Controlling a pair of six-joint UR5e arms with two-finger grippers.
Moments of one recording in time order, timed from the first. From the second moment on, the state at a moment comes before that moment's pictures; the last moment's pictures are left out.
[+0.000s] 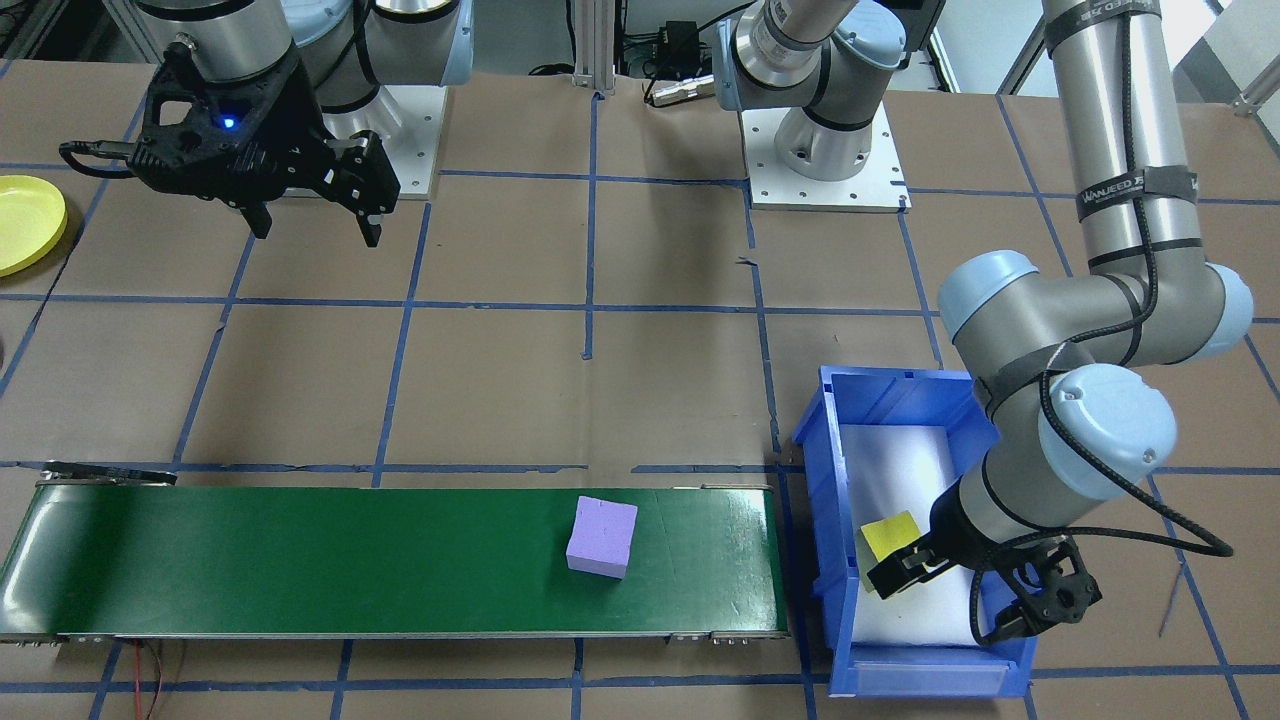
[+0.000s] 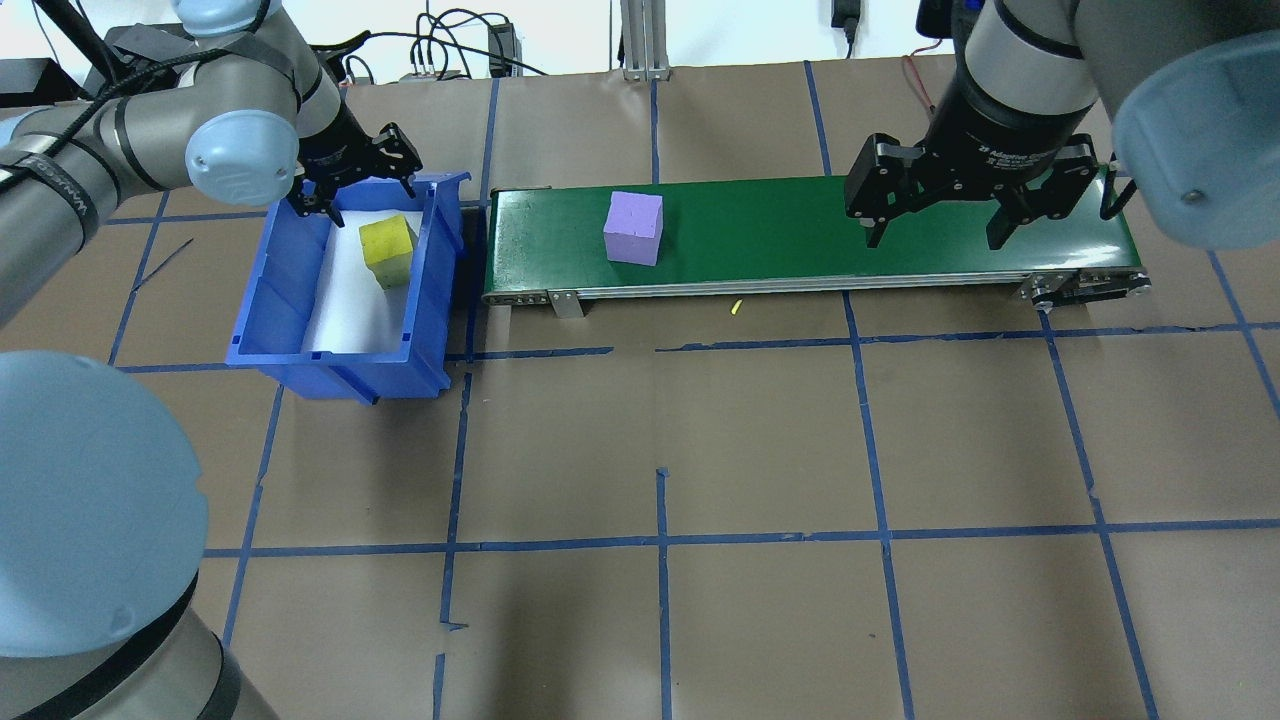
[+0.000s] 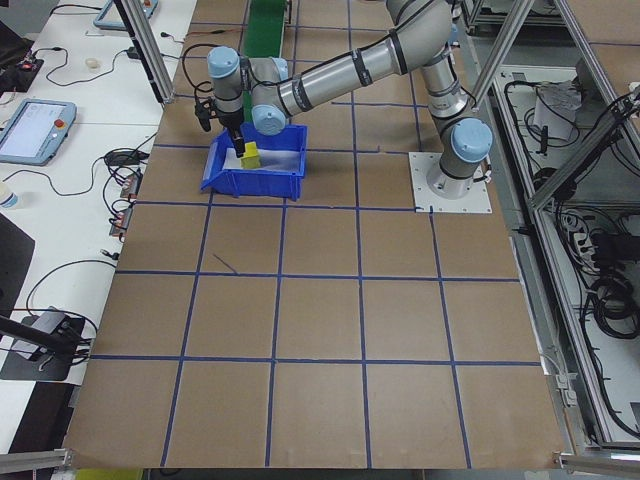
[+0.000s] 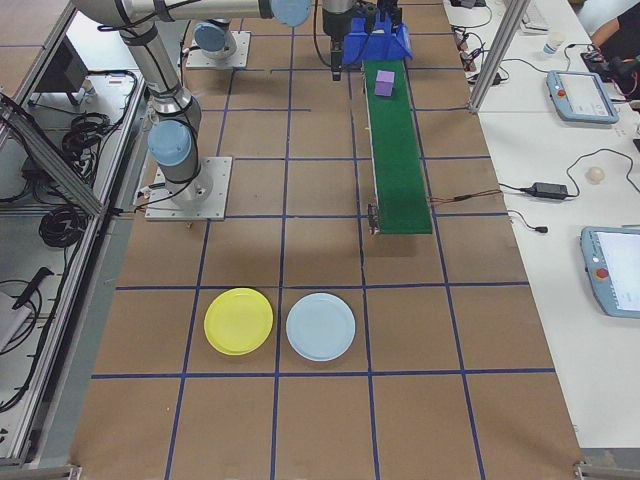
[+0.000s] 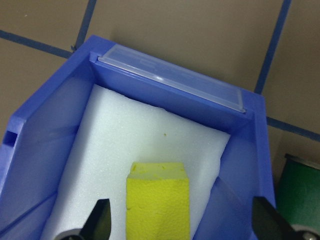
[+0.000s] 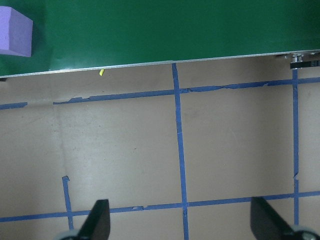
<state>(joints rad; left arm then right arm) -1.43 -2.11 -1.48 -1.06 1.55 -0.27 1.62 -1.62 1.61 -1.60 -1.58 0.12</state>
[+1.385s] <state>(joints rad) -1.42 -2.03 -1.45 -1.18 1.57 -0.21 1.61 -1.61 1.61 -1.62 -1.58 0.11</state>
